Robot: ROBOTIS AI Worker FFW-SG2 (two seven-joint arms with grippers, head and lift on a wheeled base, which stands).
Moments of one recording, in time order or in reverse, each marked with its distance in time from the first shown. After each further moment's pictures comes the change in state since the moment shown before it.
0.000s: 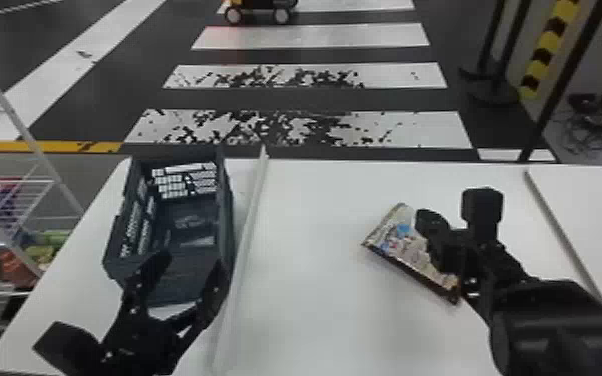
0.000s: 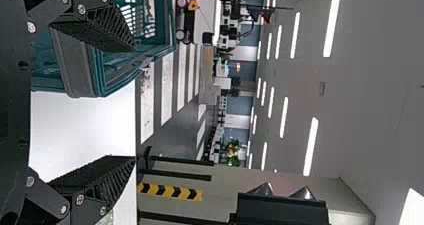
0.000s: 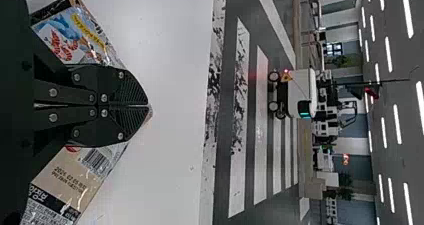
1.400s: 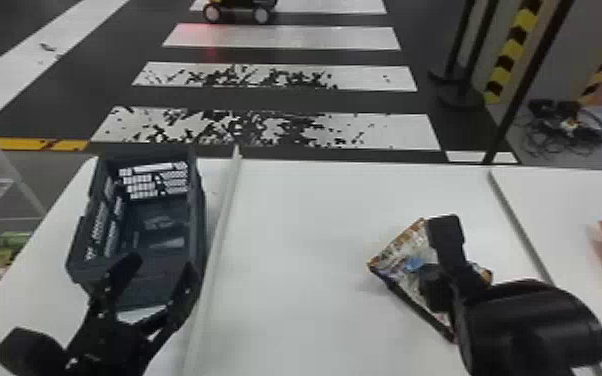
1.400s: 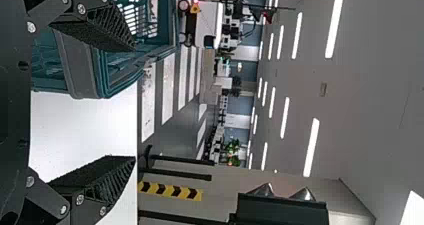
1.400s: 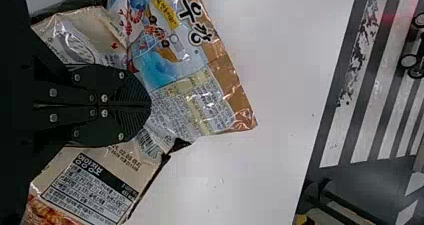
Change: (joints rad) left arm -0.020 0.002 -0.006 0.029 0.010 0.000 -0.009; right arm 0.081 0.005 0.024 -0.212 0.180 0.575 -0.157
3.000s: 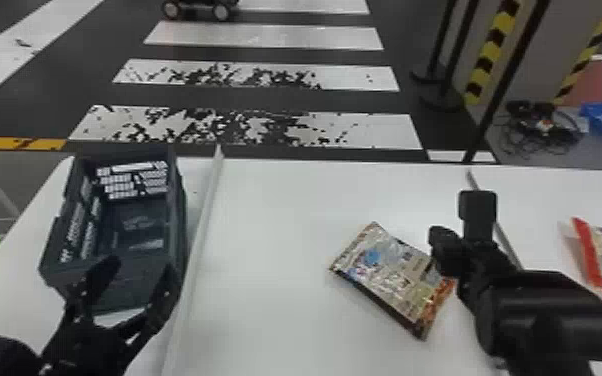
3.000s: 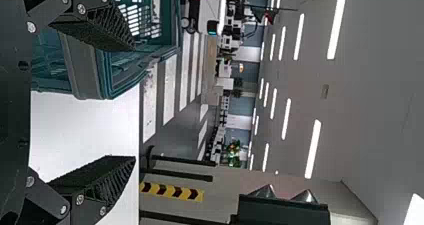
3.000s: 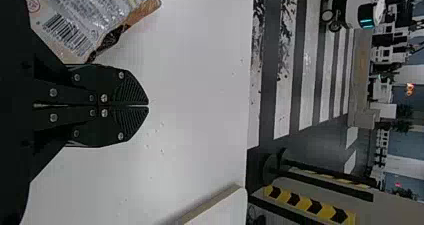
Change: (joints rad) left arm -0.002 -0.002 0.005 0.008 0.005 0.000 0.000; right arm -0.060 -0.011 -0.174 0.090 -0.094 -0.284 0.018
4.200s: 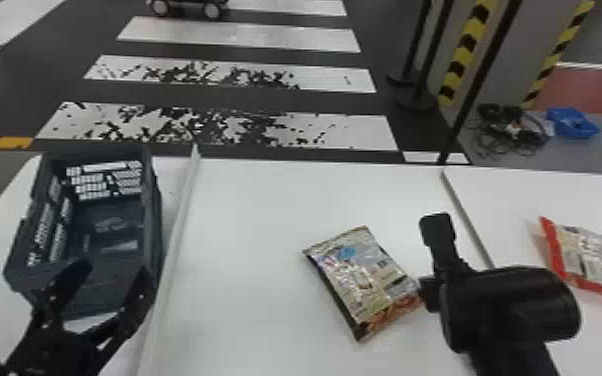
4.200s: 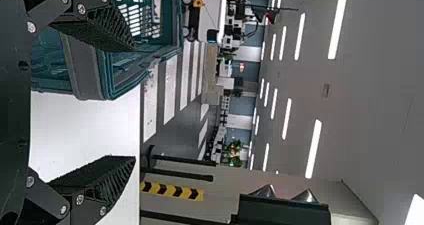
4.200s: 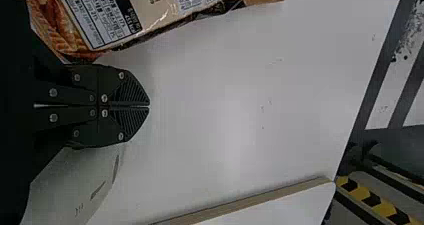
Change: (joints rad) left arm -0.008 0.000 -0.002 0.010 0.001 -0.001 -0.002; right arm 0.027 -0.008 0.094 -0.137 0.193 0.513 -0.011
